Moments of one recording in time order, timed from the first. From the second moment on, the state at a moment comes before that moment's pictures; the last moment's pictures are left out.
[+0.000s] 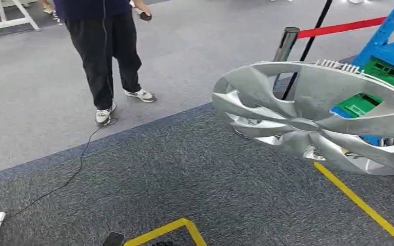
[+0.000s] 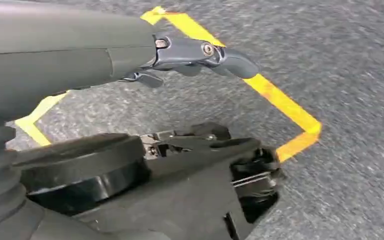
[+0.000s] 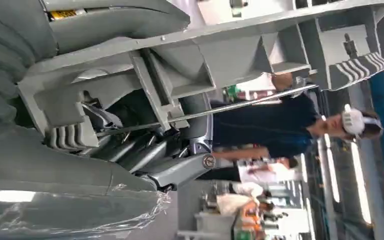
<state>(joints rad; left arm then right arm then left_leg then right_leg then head) -0.07 -0.21 0.89 -0.20 -1.03 0.09 -0.45 0.07 -0.41 -0.25 -1.81 -0.77 0.49 -0.13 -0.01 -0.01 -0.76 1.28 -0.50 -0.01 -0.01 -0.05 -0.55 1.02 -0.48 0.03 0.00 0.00</state>
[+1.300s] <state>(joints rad) -0.08 -0.21 0.89 -0.20 -1.04 0.09 -0.46 0.09 -0.45 -0.24 -1.81 -0.77 0.51 -0.12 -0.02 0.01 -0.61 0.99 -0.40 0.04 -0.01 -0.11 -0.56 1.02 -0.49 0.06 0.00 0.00</state>
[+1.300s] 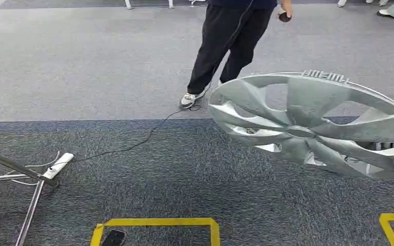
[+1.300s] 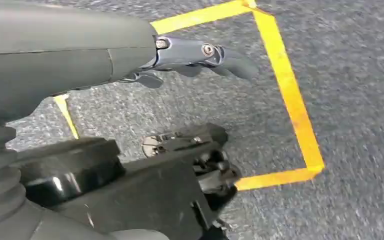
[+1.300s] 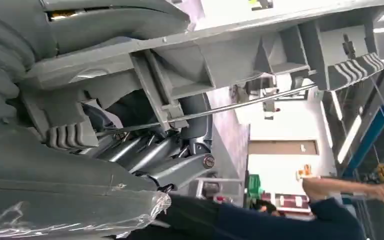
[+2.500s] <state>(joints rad) -0.09 -0.22 0.89 -0.20 -1.04 0.09 -0.46 0.12 -0.46 -0.27 -1.80 -0.77 0.50 -0.12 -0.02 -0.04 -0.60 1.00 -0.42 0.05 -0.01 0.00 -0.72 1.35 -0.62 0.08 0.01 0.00</state>
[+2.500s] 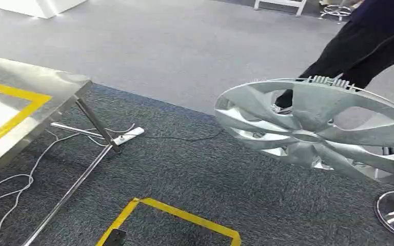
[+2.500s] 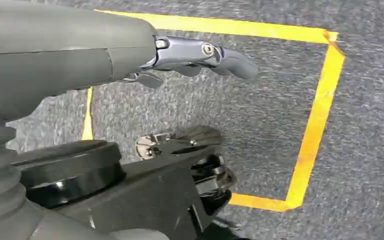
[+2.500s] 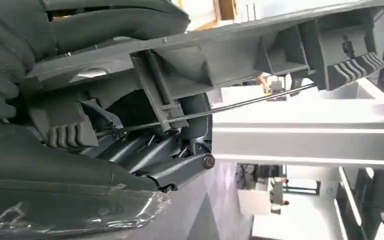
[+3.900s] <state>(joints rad) -0.09 -0.21 0.89 -0.20 -1.04 0.07 -0.45 0.14 -0.47 -0.28 -1.83 -0.77 0.47 -0.11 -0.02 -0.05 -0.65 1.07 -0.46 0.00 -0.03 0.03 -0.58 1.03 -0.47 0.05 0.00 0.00</state>
